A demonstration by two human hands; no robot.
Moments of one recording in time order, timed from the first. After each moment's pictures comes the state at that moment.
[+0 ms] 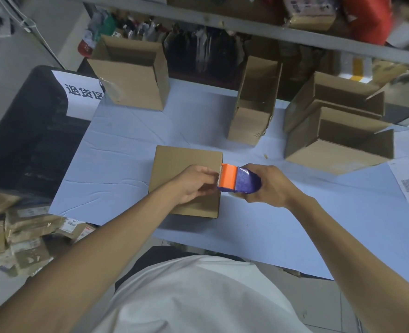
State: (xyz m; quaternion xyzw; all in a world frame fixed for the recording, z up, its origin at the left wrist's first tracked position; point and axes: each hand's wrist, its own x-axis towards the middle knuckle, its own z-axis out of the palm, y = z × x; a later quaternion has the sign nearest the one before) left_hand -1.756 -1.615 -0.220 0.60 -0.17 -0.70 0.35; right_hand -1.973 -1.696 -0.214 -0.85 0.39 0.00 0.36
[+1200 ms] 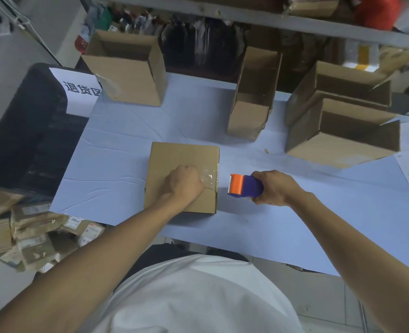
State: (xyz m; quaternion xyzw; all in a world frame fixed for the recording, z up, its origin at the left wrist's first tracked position) left_hand -1.763 -1.609 -0.237 0.84 -0.47 -0.25 -0.03; right_hand -1.999 -1.708 -0.258 -0.85 0.41 0.19 0.26
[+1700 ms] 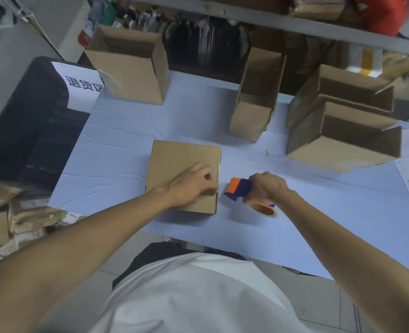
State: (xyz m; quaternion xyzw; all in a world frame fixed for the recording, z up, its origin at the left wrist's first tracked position) left_hand -1.739 -1.599 -0.252 0.57 -0.76 -0.29 0.06; right_hand -1.967 -1.703 -0.260 -0.80 0.48 0.29 0.22
